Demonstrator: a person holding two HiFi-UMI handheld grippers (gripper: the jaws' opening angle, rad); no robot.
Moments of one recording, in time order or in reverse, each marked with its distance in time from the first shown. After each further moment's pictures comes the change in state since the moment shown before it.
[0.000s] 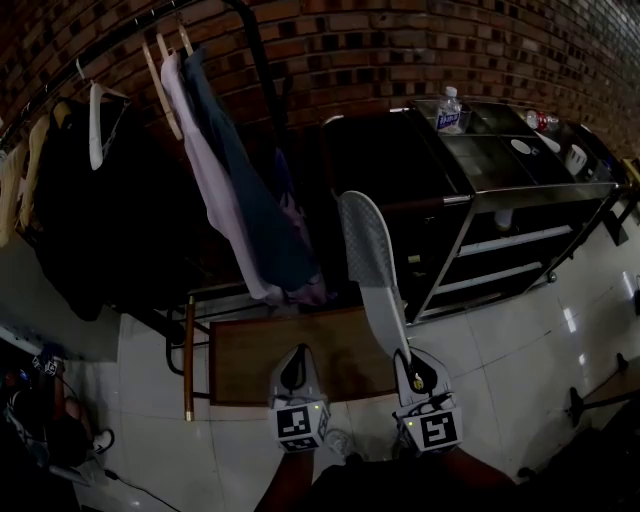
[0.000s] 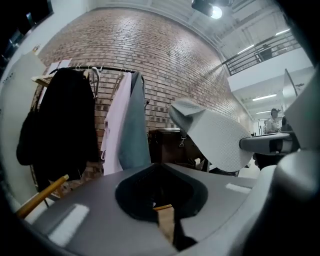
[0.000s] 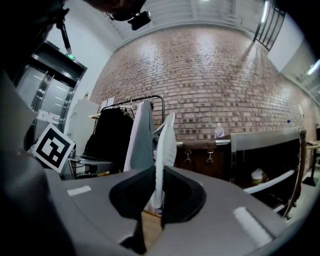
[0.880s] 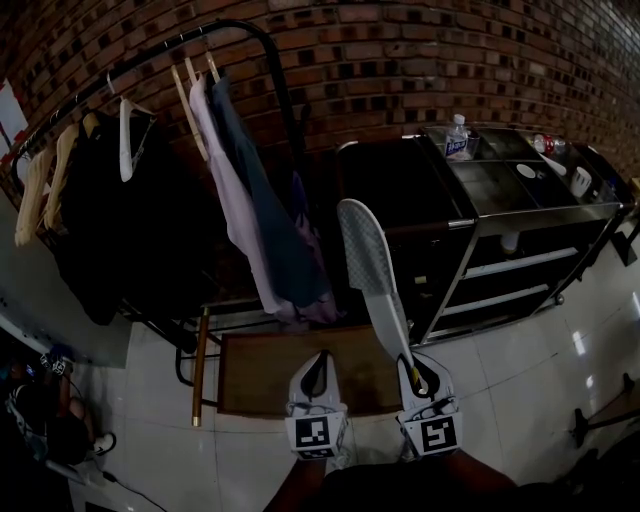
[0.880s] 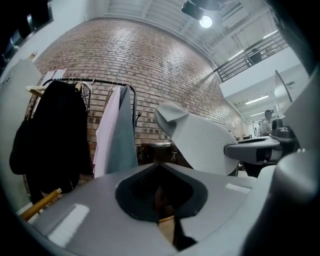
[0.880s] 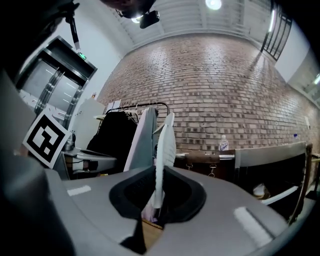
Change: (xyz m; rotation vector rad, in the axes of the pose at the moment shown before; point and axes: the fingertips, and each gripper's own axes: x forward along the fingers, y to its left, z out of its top) left arm -0.002 -0.037 0.043 0.044 -0.120 -0.042; right arm 0.007 -0.002 0.030 -0.115 -0.076 0.038
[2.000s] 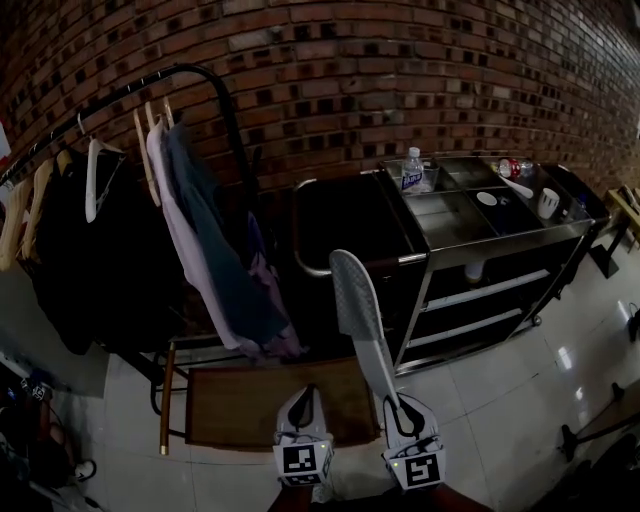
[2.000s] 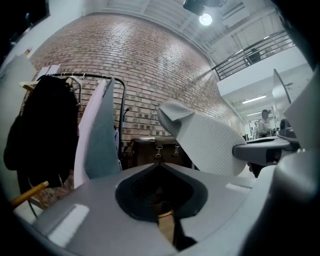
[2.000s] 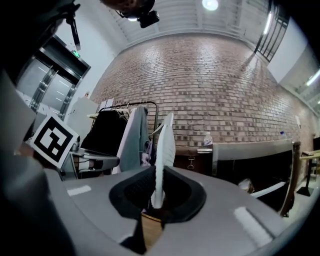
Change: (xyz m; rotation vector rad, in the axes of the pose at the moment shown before) left arm 0.025 -0.065 -0.021 -0.016 0.044 -0.041; right arm -0.047 -0.056 -0.025 0.015 0.034 -0.069
